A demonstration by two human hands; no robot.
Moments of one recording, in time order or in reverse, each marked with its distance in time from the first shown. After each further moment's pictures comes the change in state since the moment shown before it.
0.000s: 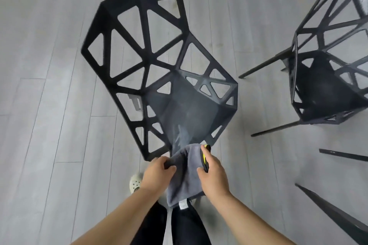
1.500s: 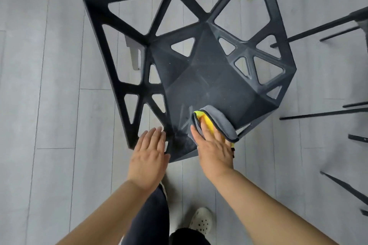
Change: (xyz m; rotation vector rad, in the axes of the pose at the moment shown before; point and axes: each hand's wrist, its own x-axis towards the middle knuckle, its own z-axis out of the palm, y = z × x) left_hand 0.180 -0.197 -0.016 0.669 0.167 0.504; right_hand 0.176 0.005 0.218 -0.866 0.096 -0.319
